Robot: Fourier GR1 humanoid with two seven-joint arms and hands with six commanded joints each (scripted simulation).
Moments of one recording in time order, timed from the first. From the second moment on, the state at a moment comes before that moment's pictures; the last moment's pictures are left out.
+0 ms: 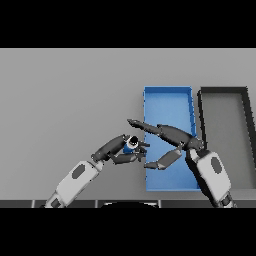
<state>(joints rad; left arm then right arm) -0.31 0.18 -0.60 -1.58 0.16 -0.17 -0.04 -0.38 -0.34 0.26 -1.90 -0.48 0.59 0.29</state>
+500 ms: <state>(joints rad) -0.32 0.17 -0.58 -1.56 0.16 -0.20 -0.03 -0.56 -0.20 0.35 -1.75 -0.43 0.61 0.41</state>
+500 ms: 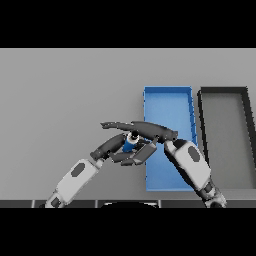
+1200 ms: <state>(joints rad) -0.29 0.15 -0.56 -1.58 0.09 -0.23 0.03 -0.61 -0.19 0.41 -1.70 -0.40 0.62 0.21</state>
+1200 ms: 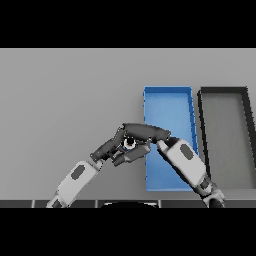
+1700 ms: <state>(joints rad) -0.30 0.16 -0.56 -1.58 -0.02 -0.30 -0.02 -0.62 -0.23 0.45 -1.73 -0.49 0.54 0.21</state>
